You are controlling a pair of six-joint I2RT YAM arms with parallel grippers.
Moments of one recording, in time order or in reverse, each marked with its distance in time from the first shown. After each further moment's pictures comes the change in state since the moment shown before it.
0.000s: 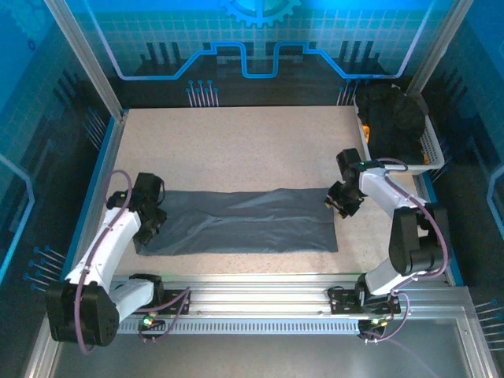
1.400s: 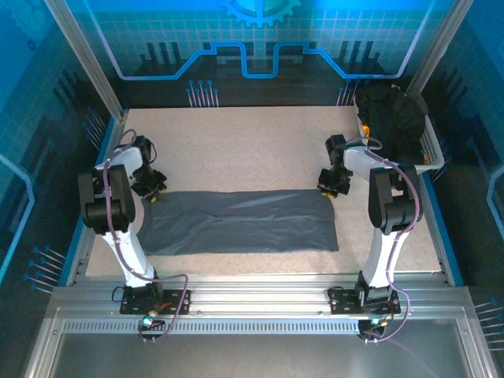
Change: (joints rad) left arm 0.254 0.866 0.482 0.218 0.232 0.432; right arm -0.006 0.413 0.305 0.034 0.046 -0.363
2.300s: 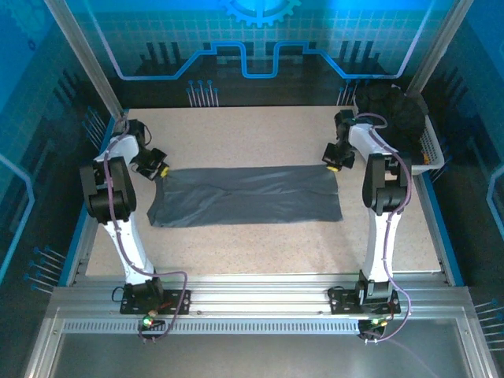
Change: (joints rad) left arm 0.029 0.150 0.254 0.082 0.271 -0.060; right arm -0.093 0.288 0.497 -0.138 -0.020 -0.090
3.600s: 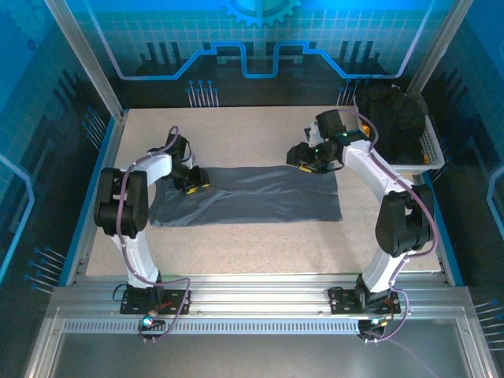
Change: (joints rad) left arm -0.300 -0.205 -0.359 0.198 0.065 0.370; right arm 0.235 -0.511 -0.379 0.240 -0.352 0.009
